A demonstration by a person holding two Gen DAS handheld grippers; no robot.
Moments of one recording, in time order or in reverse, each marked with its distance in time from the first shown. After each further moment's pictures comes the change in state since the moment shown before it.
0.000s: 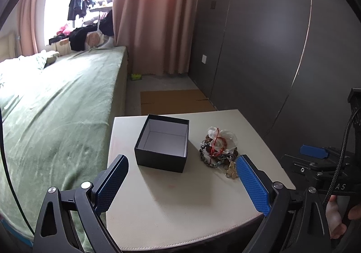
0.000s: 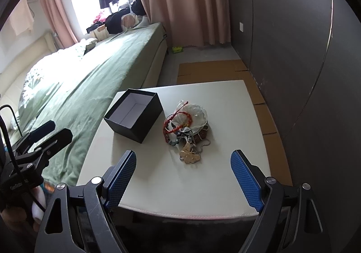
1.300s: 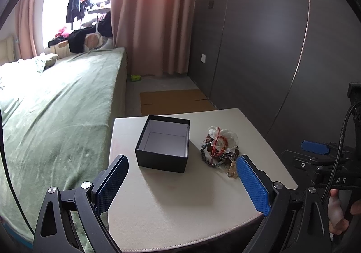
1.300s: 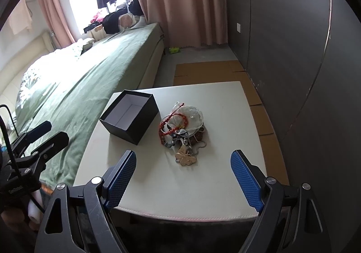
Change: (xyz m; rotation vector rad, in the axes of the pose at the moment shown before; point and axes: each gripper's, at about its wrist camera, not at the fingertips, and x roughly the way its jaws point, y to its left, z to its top) left arm 0.001 0.003 0.000 0.012 0.004 0.001; right arm 0.001 -0.003 0.003 0.005 0.000 -0.019
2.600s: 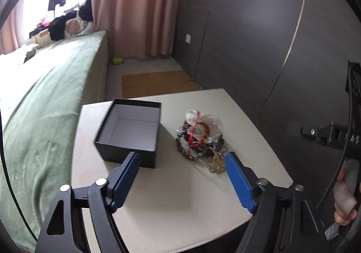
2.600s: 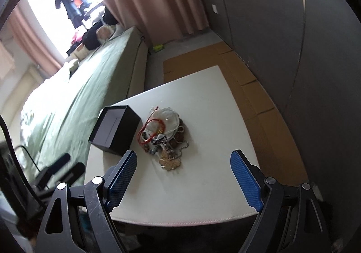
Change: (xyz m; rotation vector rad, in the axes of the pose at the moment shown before) left arm 0.062 -0.037 -0.001 0.034 0.137 -0.096; right arm 0.022 -0.070 0.008 0.254 0.055 0.048
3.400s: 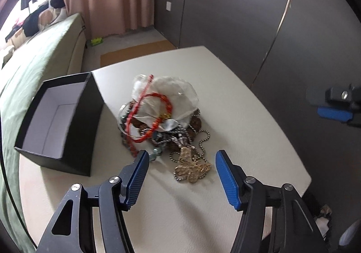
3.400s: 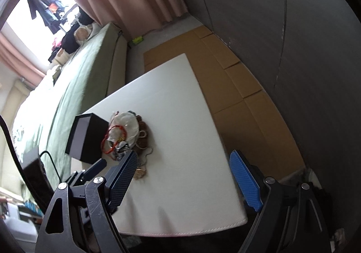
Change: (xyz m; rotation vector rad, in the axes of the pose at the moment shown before) left arm 0.115 -0.061 -0.010 0.097 0.184 -0.015; right arm 0.038 -0.060 0.019 0.112 0.088 -0.048
